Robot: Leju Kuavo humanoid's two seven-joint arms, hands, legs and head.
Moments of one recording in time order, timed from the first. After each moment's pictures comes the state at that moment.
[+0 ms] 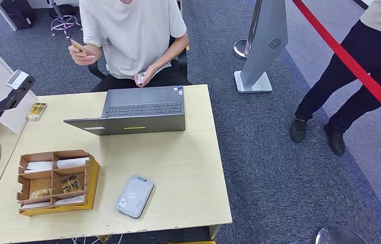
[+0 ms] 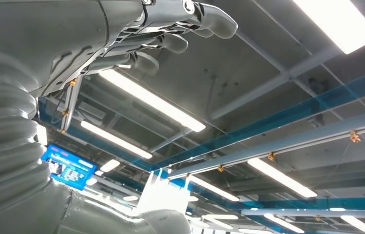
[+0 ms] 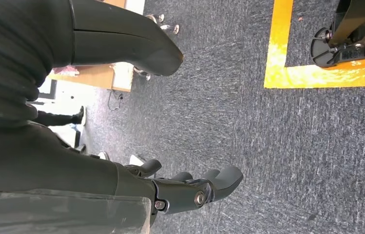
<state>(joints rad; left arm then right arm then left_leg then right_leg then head) -0.77 0.29 -0.10 -0.83 -1.50 0.70 0.06 -0.12 0.08 -1.17 -0.19 1.22 0.01 -0.02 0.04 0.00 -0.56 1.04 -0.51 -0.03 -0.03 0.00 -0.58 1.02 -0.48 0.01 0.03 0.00</state>
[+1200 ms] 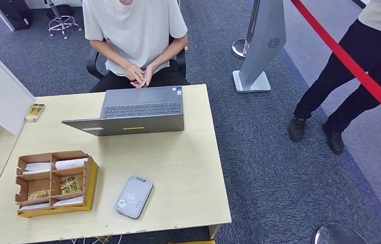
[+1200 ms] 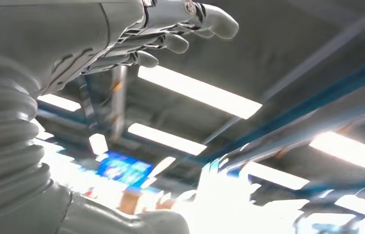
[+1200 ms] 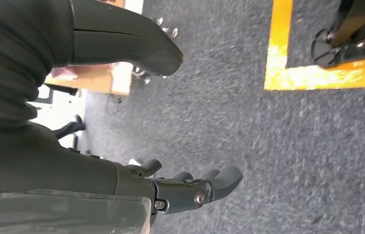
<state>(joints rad) -0.75 0.63 0.09 -0.66 -1.24 0.68 -0.02 -0.11 0.08 -1.17 -0.19 1.22 0.01 -0.02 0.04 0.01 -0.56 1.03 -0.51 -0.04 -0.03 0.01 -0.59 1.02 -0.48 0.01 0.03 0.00</state>
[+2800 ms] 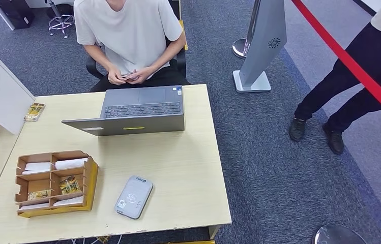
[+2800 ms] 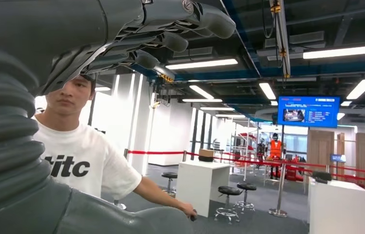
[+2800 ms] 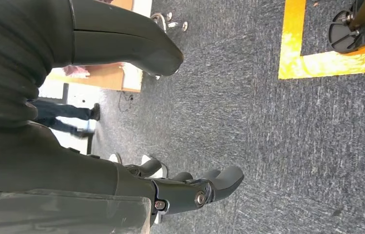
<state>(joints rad) -0.31 1.02 0.66 -0.30 -0.96 0.59 0.01 -0.10 0.06 -1.17 -0.19 1.22 0.02 0.02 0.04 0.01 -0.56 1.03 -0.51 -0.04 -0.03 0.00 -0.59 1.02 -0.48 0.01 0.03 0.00</state>
